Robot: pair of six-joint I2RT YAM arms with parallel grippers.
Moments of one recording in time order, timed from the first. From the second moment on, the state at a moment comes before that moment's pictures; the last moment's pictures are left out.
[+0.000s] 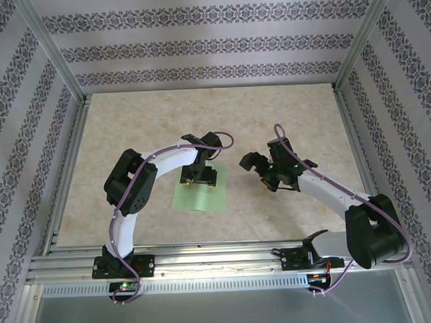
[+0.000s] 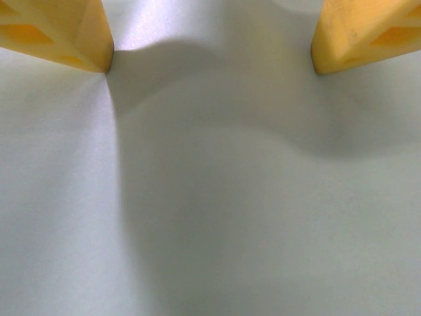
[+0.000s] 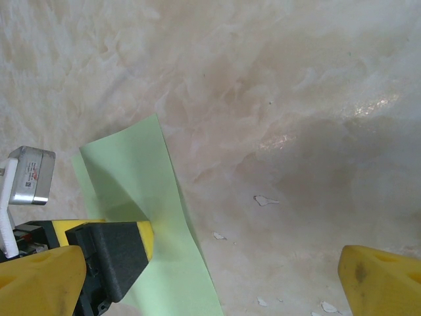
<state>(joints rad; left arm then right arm) -0.65 2.05 1.46 -0.95 0.02 -0.56 0.38 1.30 0.70 -0.33 -0.30 1.02</state>
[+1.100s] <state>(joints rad) -0.65 1.94 1.33 -0.81 -0.03 -0.56 0.38 1.19 0.66 -0.33 -0.25 1.02</state>
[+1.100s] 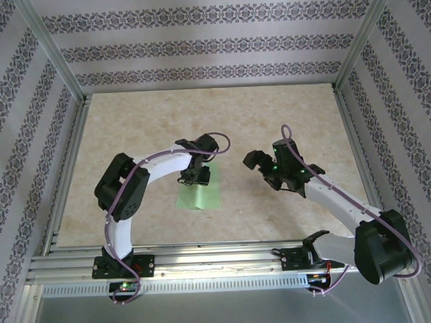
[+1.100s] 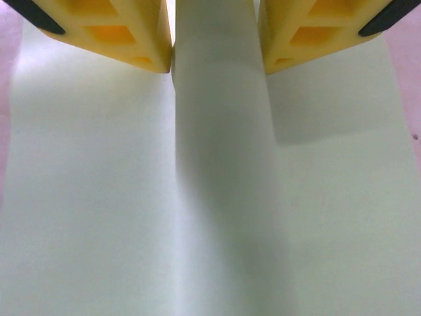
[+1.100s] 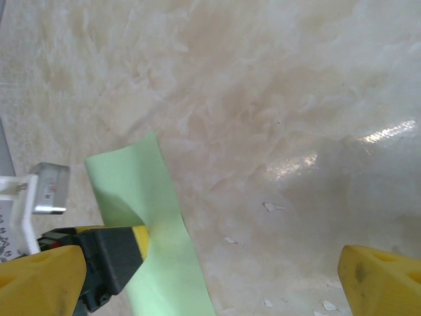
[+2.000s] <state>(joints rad) -0.60 1.83 1.28 -0.42 0.45 -0.71 0.37 1.00 0.56 -0.25 -0.16 1.05</state>
